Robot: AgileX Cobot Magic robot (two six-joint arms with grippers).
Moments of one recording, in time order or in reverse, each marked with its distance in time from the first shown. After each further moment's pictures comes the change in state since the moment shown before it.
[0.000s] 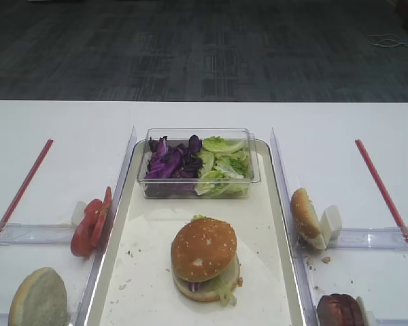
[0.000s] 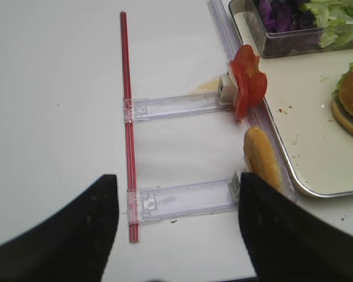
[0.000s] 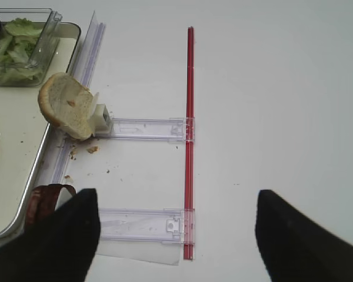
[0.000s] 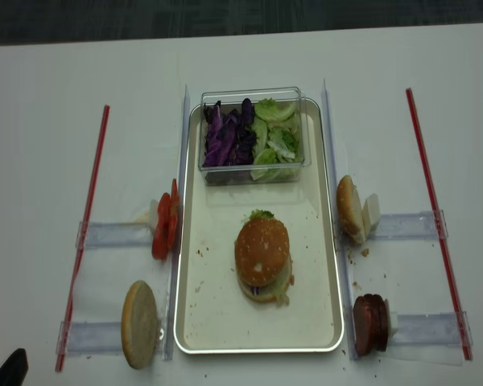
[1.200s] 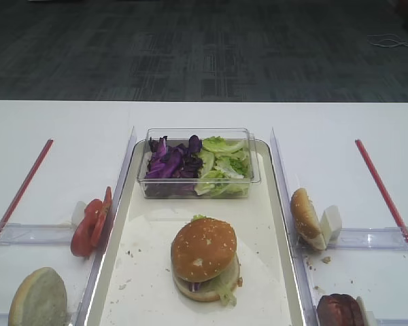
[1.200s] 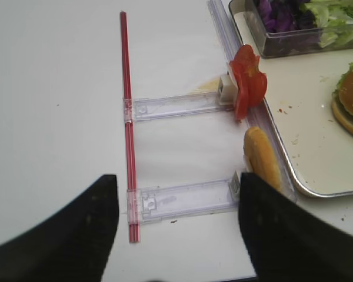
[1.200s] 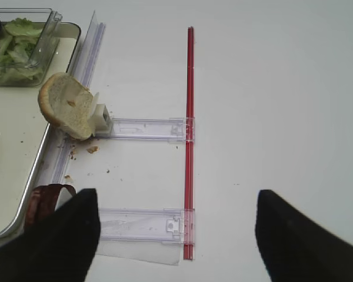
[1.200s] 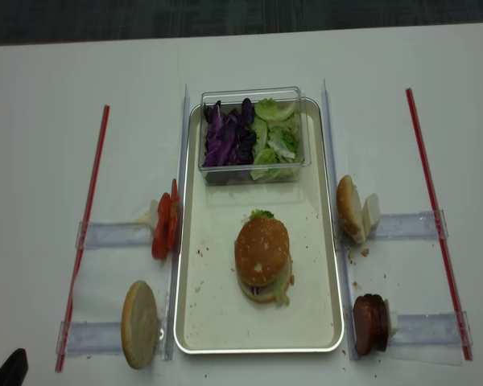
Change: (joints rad) left arm 0.000 0.000 0.000 0.000 0.000 0.000; right arm 0.000 0.000 0.000 0.000 0.000 -0.002
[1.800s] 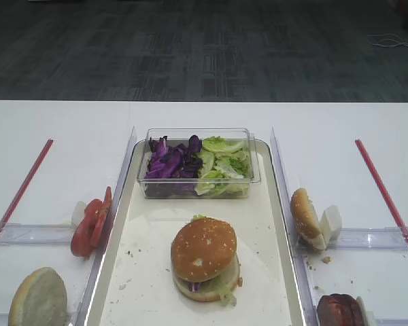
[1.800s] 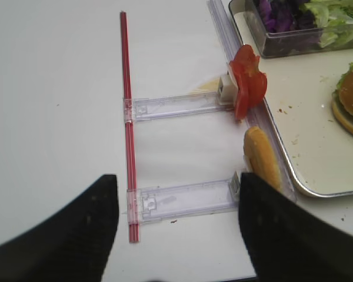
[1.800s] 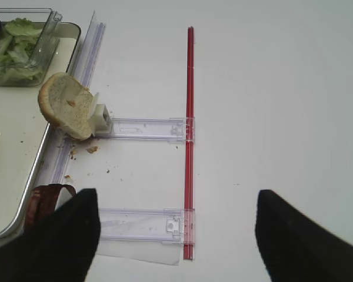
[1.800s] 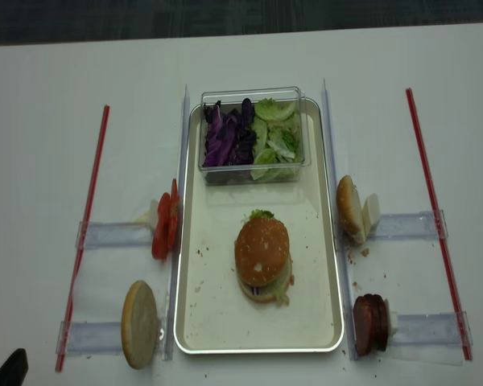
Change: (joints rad) left arm 0.000 0.000 0.000 0.000 0.000 0.000; right arm 0.000 0.000 0.000 0.000 0.000 0.000
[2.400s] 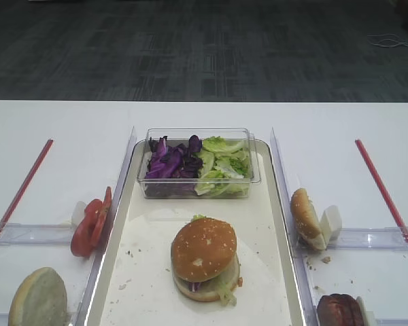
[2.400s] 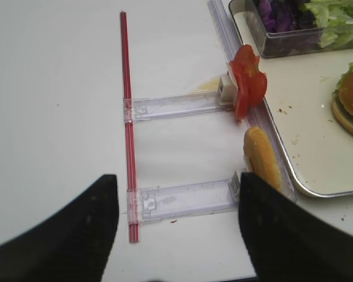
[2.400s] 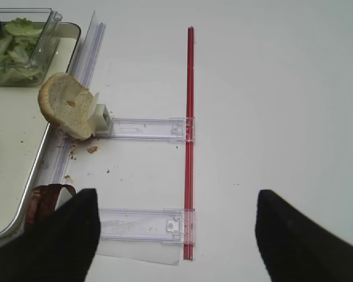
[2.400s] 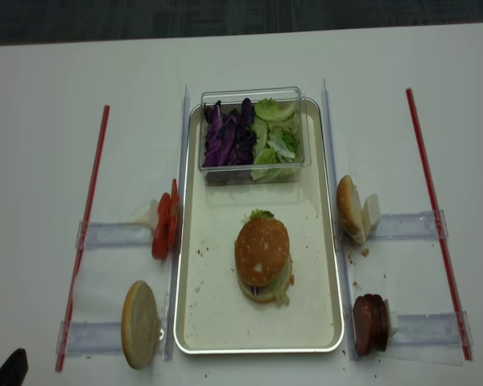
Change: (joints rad) left arm 0.000 0.000 0.000 0.000 0.000 0.000; right arm 0.000 0.000 0.000 0.000 0.000 0.000
